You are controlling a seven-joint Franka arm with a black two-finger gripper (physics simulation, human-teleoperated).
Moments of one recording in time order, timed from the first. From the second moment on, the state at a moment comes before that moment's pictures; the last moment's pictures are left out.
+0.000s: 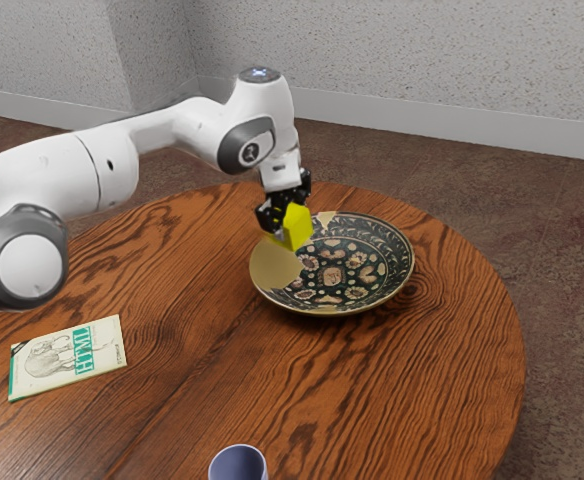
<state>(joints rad) 0.20 0.86 -0.50 -1.03 0.47 1.95 1.44</state>
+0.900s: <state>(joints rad) 0.10 0.98 -0.52 -0.96 0.49 1.91 1.36</state>
